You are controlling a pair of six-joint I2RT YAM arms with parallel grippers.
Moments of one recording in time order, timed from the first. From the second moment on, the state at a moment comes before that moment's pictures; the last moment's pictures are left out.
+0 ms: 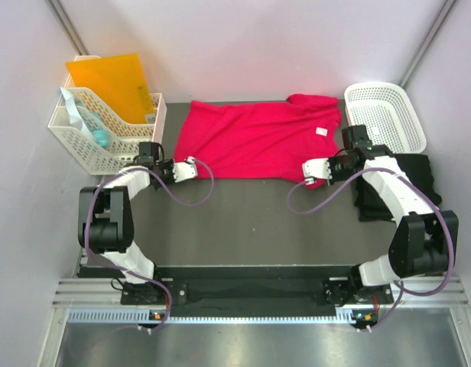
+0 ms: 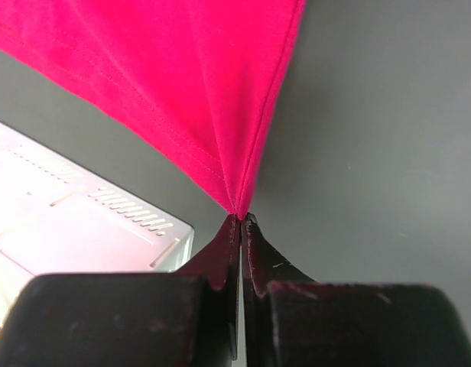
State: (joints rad) left arm 0.02 1.67 0.97 -0.30 0.23 1.34; right arm 0.13 1.44 1.14 -0.80 -0.16 -1.62
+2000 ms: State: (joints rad) left arm 0.05 1.71 1.23 -1.26 0.26 1.89; right arm 0.12 1.05 0.91 -1.27 -0.19 -1.98
